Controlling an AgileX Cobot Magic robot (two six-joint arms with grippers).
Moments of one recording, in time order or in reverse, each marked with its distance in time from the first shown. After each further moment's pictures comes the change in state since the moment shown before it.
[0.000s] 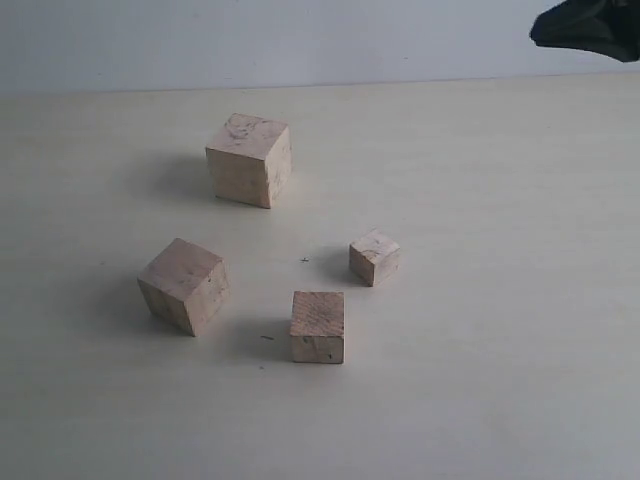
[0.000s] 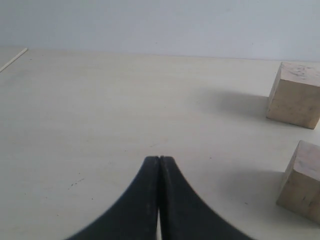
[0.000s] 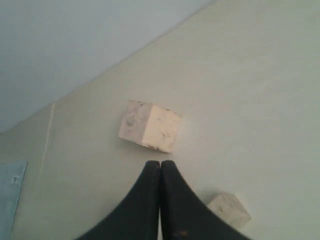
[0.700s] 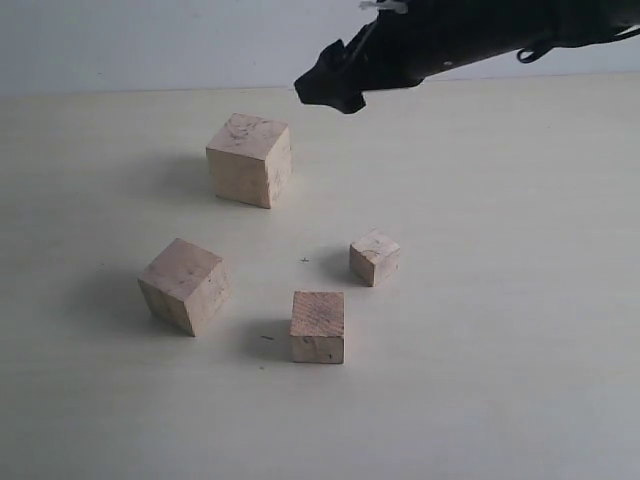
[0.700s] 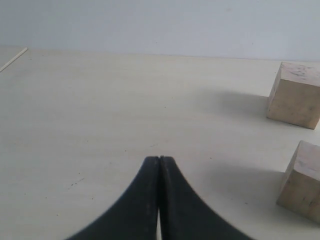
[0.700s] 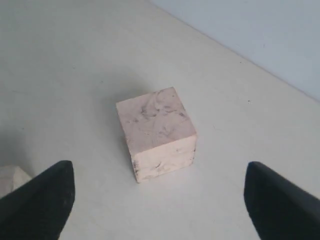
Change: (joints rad) left arm 0.000 0.000 0.000 0.000 0.000 0.000; right arm 0.401 0.470 -0.278 0.122 -0.245 -0.966
